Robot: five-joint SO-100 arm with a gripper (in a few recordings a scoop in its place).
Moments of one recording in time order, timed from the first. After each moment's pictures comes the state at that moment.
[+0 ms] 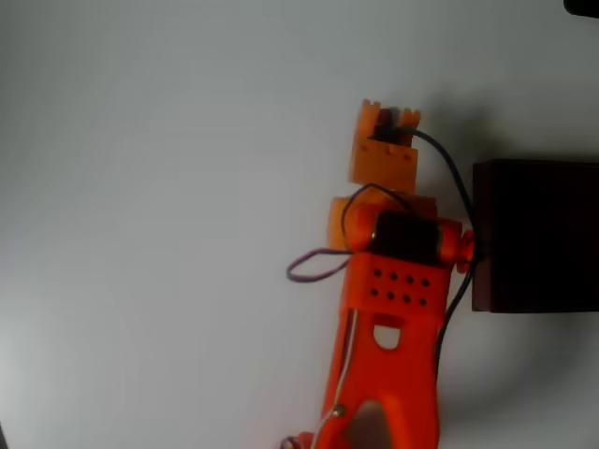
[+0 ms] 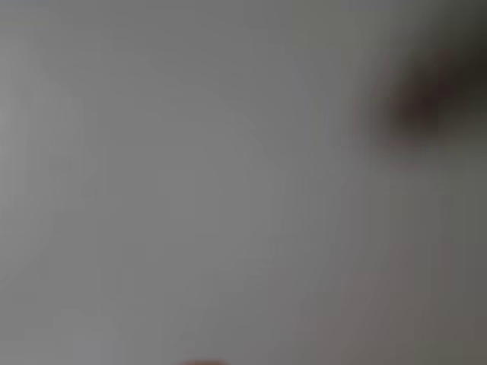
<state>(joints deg) 9.9 90.9 104.7 70.8 83.8</state>
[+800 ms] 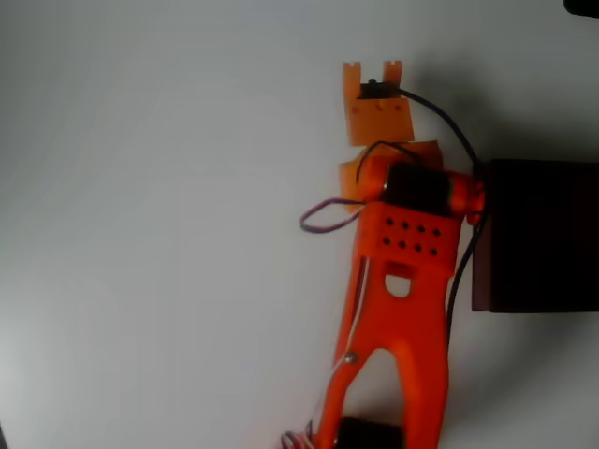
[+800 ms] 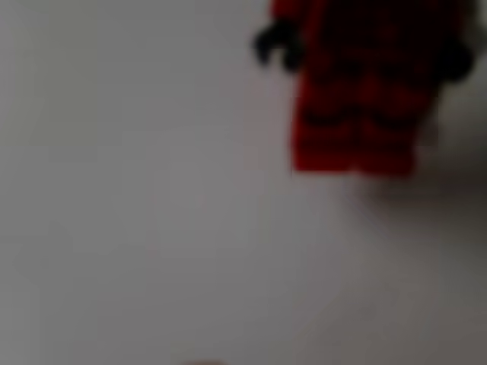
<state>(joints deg) 10.2 76.9 87.9 70.3 68.5</state>
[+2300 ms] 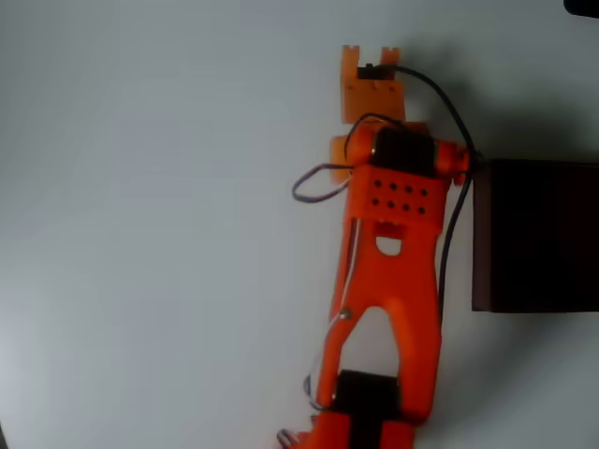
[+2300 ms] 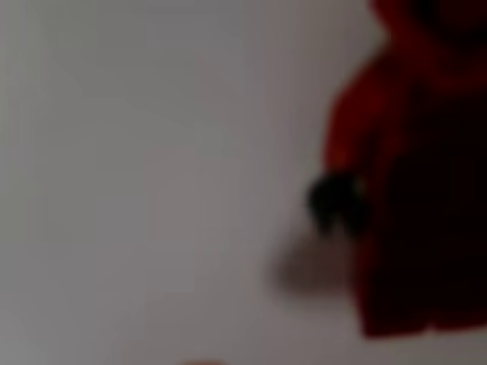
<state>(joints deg) 8.0 65.4 75.9 73.6 75.3</state>
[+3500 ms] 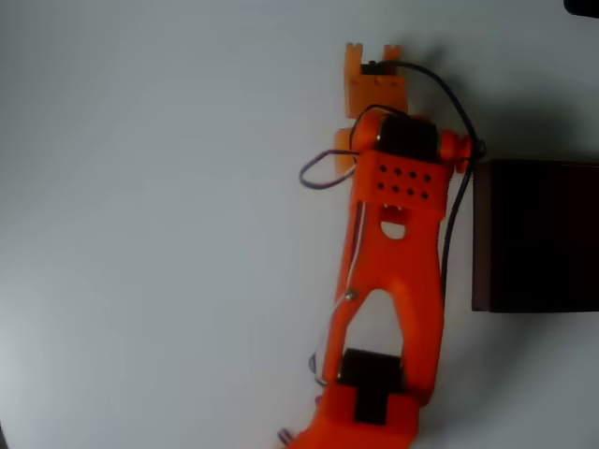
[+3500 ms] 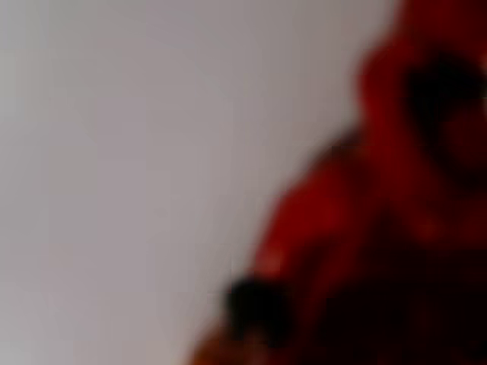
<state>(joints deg) 8.8 57.6 69.0 74.8 74.8</state>
